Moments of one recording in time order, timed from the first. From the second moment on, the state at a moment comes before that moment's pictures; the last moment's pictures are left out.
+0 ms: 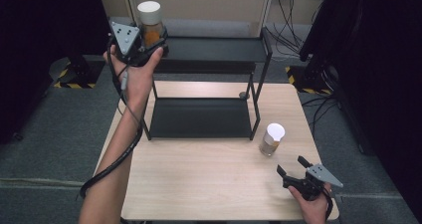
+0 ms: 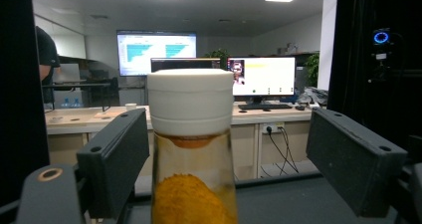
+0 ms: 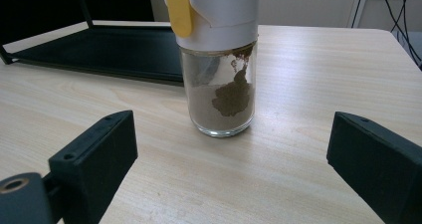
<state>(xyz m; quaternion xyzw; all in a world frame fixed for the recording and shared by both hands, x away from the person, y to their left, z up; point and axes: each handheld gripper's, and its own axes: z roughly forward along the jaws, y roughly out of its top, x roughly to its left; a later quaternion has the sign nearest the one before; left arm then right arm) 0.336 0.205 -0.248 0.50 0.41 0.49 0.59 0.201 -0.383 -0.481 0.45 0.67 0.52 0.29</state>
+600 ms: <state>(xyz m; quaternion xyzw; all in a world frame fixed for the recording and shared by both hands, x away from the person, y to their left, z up) 0.311 0.203 -0.282 0.51 0.40 0.48 0.59 0.201 -0.383 -0.482 0.45 0.67 0.52 0.29</state>
